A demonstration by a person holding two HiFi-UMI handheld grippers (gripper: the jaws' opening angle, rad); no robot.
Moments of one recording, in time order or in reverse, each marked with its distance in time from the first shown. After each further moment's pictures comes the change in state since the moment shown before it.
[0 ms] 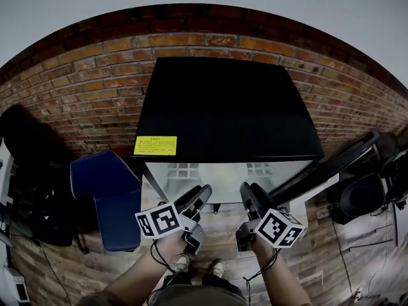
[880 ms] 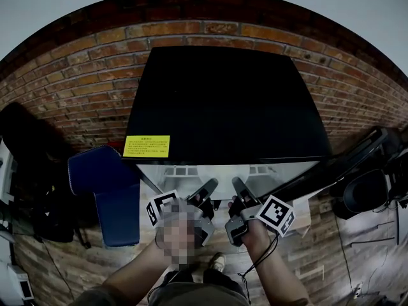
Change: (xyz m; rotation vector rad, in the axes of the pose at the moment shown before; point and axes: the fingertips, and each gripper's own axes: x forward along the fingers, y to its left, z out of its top) left arm 0.039 0.030 -0.021 -0.359 0.015 -0.015; right arm 0.043 -0.022 -0.039 0.536 0.053 0.060
